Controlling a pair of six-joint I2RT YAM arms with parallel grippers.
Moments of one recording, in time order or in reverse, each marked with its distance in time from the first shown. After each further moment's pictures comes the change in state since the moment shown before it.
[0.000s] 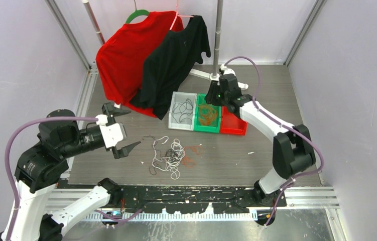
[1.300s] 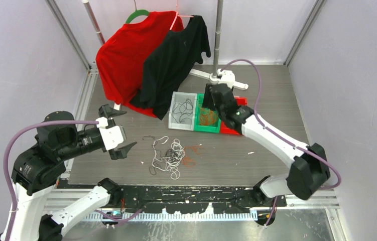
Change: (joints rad) left arm 0.000 -0.004 0.022 -0.061 -0.056 0.055; right arm 0.190 -0.134 -0.024 -0.024 0.430 -0.036
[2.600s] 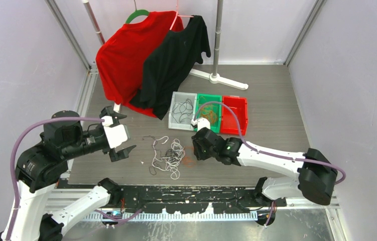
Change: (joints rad) left arm 0.000 0.012 -0.013 -0.067 -0.032 -0.021; right arm 0.417 -0.147 -0.371 -0.127 -0.230 0.075
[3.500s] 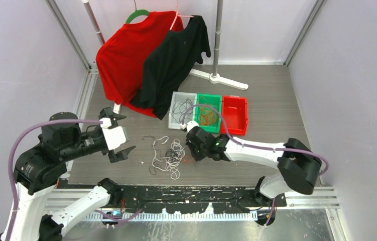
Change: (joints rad) left arm 0.000 -0.013 -0.002 0.000 0.006 0.003; right arm -0.012 0.198 0.060 0.034 -0.104 -0.159
